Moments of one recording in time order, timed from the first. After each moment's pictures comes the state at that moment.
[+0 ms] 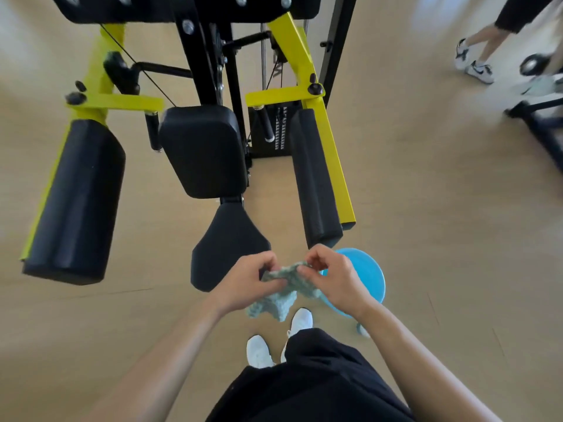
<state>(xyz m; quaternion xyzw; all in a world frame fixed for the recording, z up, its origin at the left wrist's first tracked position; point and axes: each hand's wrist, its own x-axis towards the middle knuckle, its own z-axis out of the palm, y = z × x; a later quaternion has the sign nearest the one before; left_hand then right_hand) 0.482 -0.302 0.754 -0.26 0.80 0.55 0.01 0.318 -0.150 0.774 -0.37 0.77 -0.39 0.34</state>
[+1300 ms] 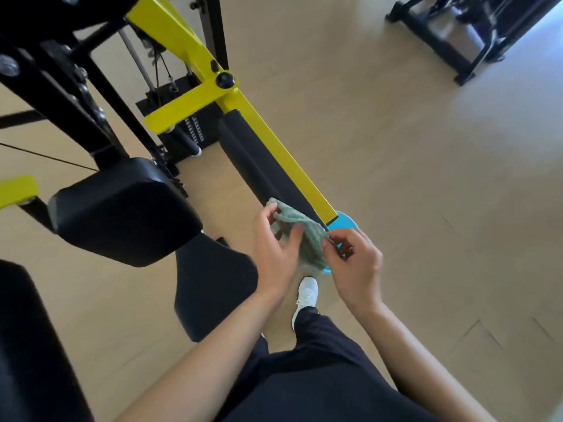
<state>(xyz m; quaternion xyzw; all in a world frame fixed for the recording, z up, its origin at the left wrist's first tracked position) 0.351 -0.336 0.758 -0.30 0.71 0.63 -0.12 0.324 -0.202 0.786 -0.05 0.88 -0.46 -0.01</state>
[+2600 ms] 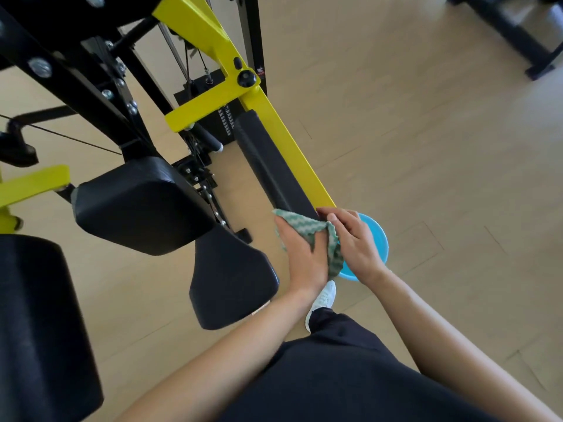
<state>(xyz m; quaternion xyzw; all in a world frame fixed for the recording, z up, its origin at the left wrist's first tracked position) 0.309 -0.284 0.746 -0.37 0.63 0.67 -0.12 0.240 -0.207 0.761 -0.07 0.79 -0.54 0.28</state>
